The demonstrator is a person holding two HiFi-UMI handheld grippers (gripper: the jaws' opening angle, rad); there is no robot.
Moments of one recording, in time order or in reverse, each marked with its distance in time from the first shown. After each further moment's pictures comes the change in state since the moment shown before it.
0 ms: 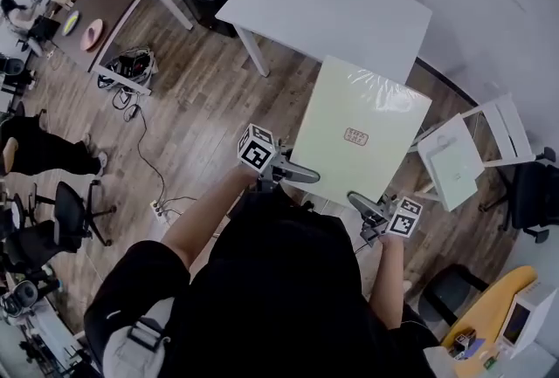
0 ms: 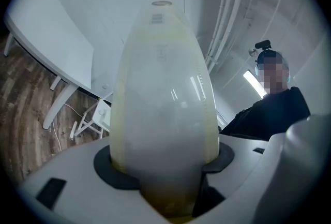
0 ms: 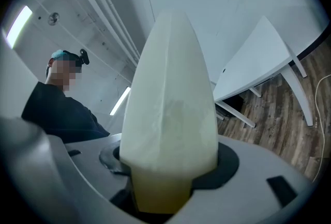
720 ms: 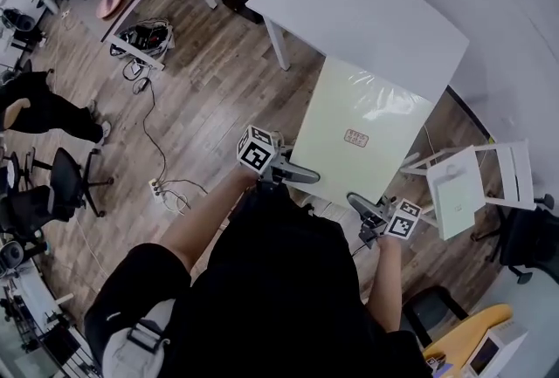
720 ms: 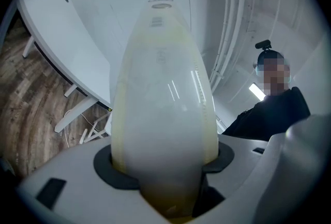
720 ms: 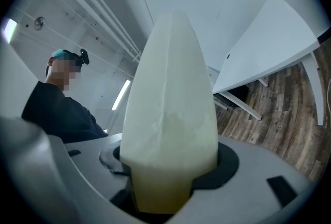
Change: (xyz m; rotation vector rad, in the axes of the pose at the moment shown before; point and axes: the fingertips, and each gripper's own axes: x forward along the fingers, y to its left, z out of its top) left arm -0.078 0.036 0.028 -0.059 -0.168 0.063; right arm 0.086 -0.039 0.023 0.052 0.131 0.036
